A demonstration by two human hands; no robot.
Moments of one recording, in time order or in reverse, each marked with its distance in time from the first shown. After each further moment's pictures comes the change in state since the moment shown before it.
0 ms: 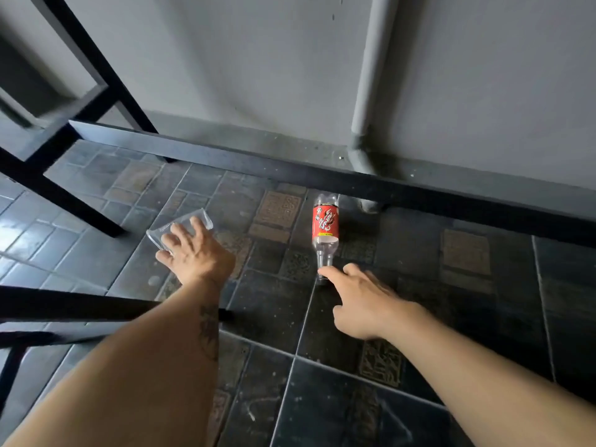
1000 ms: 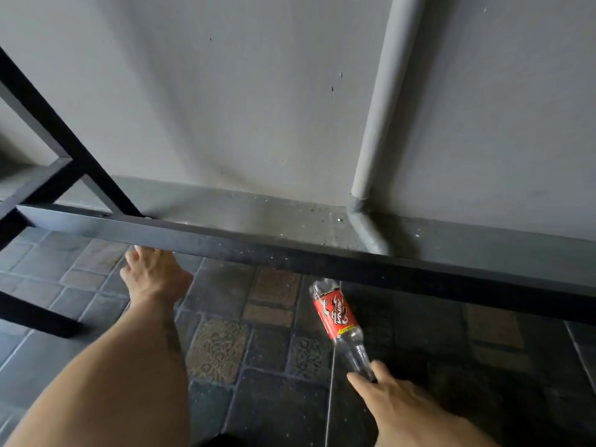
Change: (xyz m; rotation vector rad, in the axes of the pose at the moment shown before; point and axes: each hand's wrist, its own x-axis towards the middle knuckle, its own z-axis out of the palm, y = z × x) left_hand 0.161 0.011 -0.018 -0.058 0.059 0.180; right_hand 0.040 0.005 0.003 -0.144 -0.177 0.121
